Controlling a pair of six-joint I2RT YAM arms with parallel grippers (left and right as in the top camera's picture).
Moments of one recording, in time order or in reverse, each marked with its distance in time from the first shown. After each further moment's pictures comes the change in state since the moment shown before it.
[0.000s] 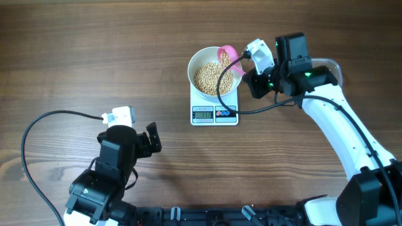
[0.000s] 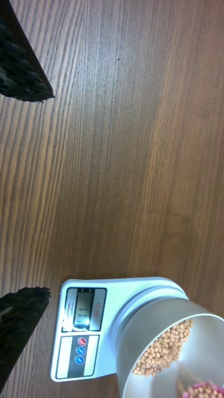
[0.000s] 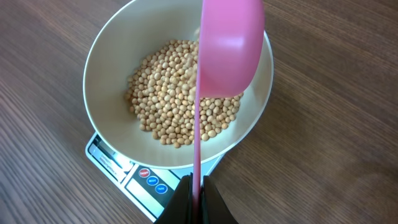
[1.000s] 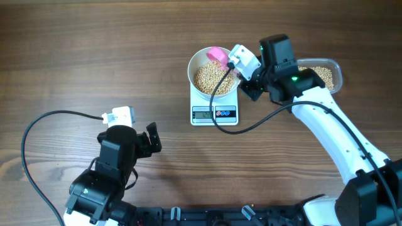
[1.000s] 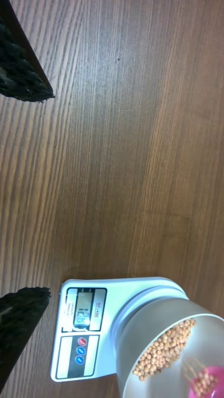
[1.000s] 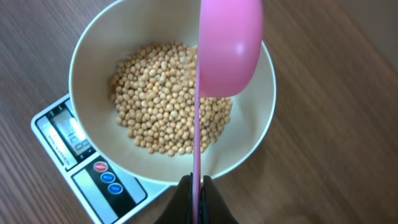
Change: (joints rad) left arm 0.000 0.000 0.000 0.000 0.000 0.000; right arm 0.105 0.000 0.000 0.064 0.168 -0.319
